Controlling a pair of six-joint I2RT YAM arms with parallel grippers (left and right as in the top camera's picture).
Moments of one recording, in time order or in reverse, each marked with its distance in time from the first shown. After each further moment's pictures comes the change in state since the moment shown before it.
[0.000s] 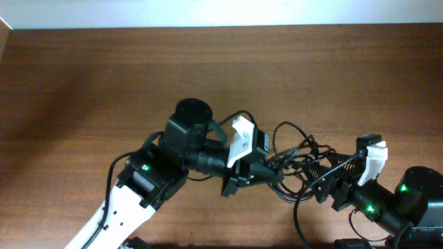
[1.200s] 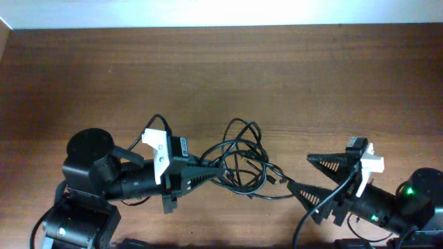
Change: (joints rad) left arm 0.409 -0.357 -0.011 -0.216 0.043 -0.022; right arm 0.000 -0.003 0.004 0.122 -0.391 -0.072
